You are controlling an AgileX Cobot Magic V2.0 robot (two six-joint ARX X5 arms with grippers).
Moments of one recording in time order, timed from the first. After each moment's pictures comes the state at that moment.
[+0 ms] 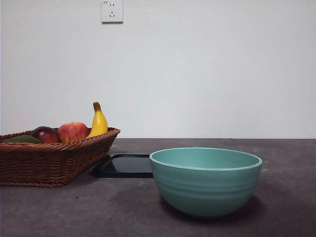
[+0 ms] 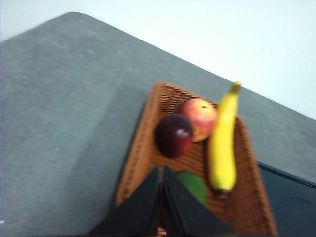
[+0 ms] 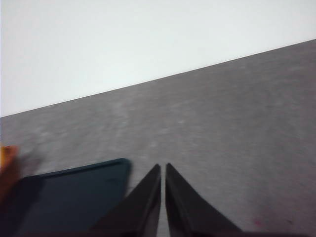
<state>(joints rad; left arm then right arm) -0.01 0.16 0.33 -0.41 0.04 -0.41 -0.05 0.19 0.35 -0.29 -0.17 0.31</state>
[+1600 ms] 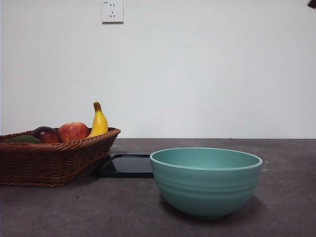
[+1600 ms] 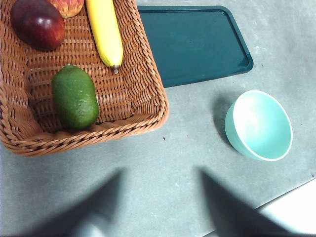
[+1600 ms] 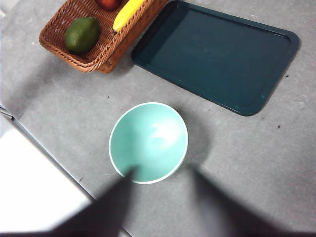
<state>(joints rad) -0.12 0.74 0.96 -1.06 0.42 -0.03 0.32 0.82 1.03 -1.01 -0.44 0.02</state>
